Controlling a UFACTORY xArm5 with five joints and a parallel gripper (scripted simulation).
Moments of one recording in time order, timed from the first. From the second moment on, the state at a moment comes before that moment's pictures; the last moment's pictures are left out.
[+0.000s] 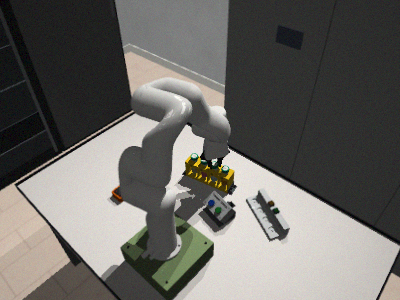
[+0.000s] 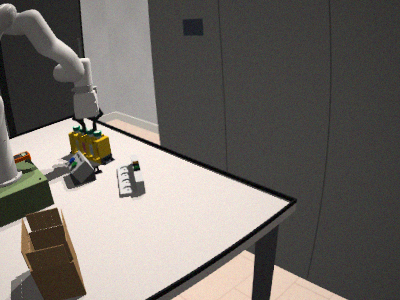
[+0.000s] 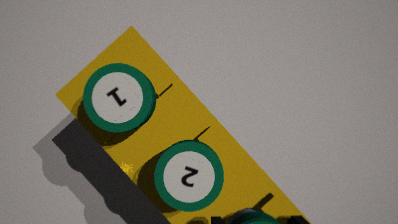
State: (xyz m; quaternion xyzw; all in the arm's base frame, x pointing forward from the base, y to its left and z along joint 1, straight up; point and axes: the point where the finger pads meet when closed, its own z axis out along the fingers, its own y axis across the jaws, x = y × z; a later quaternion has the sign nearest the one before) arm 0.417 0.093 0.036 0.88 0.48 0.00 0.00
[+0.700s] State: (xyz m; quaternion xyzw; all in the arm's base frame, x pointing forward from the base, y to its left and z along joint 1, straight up) arm 0.417 0.093 0.037 0.60 0.80 0.00 0.00
